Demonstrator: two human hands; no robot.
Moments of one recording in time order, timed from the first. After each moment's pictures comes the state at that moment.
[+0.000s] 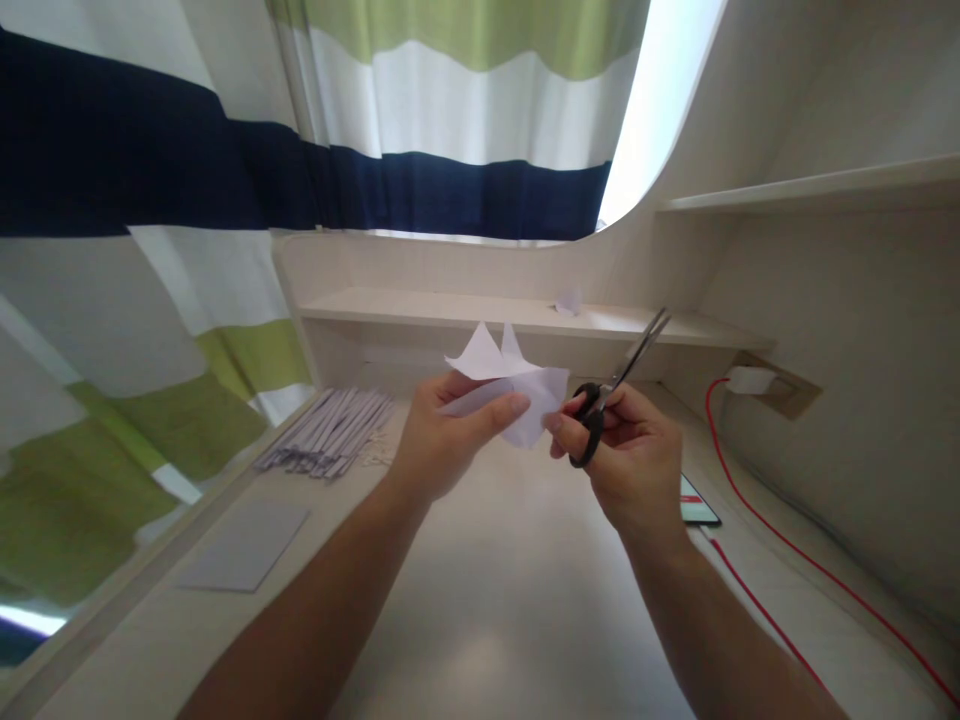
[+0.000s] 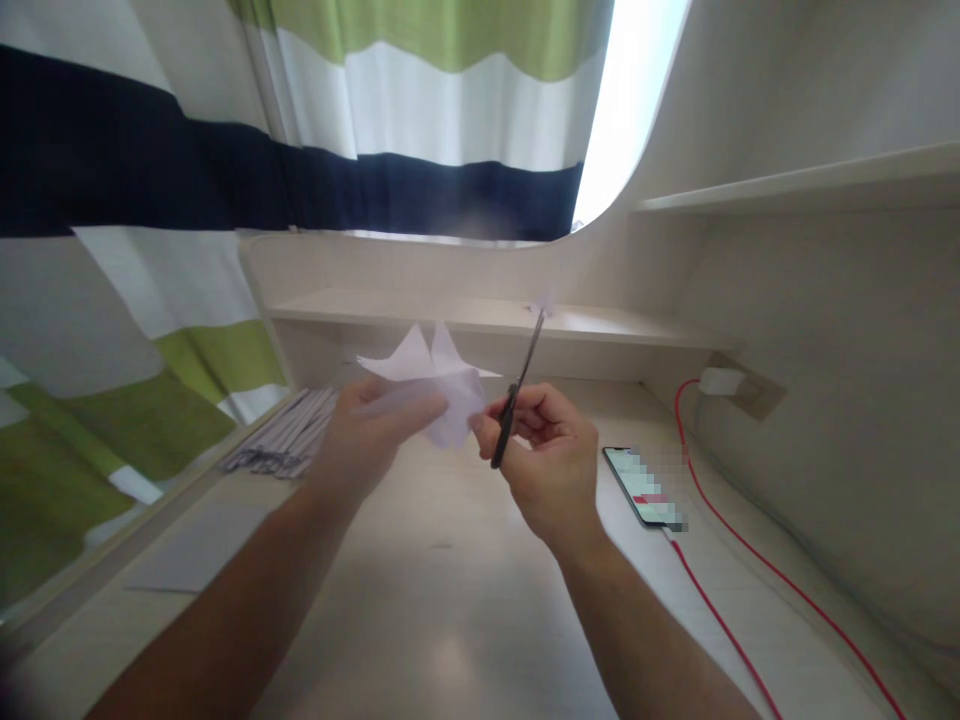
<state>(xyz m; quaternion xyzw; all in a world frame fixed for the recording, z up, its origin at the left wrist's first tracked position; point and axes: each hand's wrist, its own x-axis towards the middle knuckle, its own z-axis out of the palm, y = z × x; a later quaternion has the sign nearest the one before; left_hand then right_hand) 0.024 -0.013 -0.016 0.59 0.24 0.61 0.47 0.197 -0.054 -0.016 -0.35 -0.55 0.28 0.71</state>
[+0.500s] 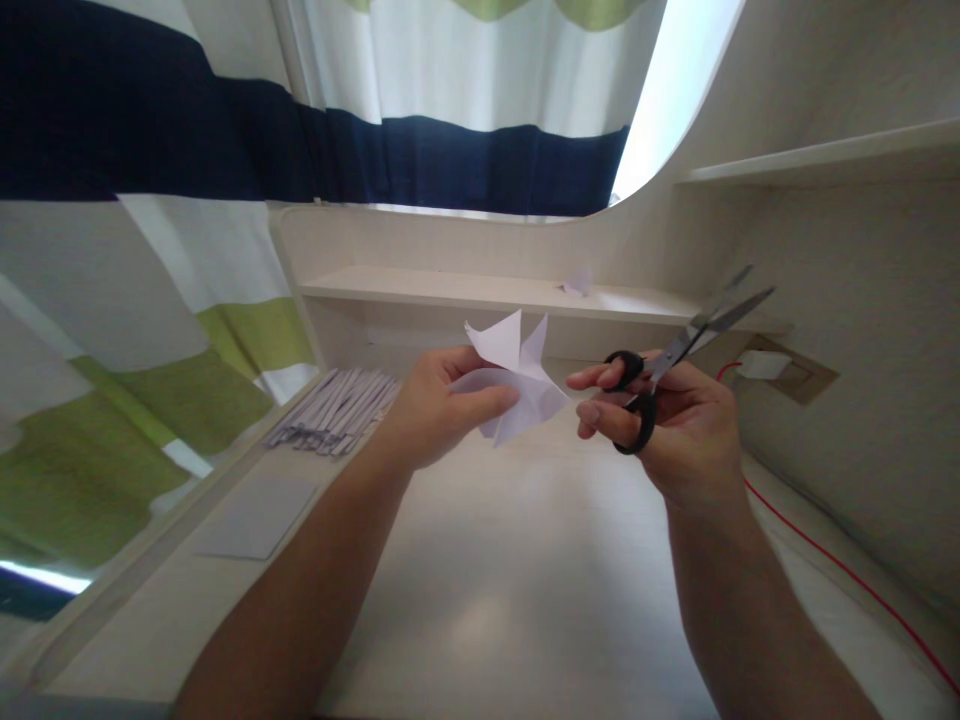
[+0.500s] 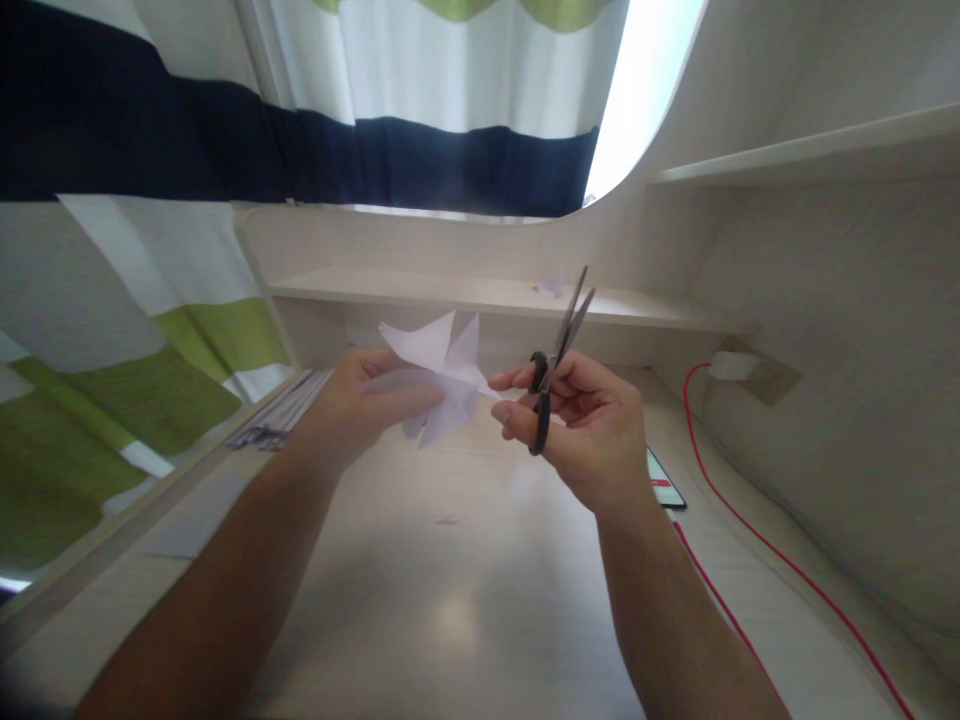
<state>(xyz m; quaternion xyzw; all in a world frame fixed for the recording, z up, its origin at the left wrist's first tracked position) 0.003 -0.015 -0.001 0.66 0.30 0.51 0.46 0.222 -0.063 0.001 -0.33 -0.62 0.30 0.65</state>
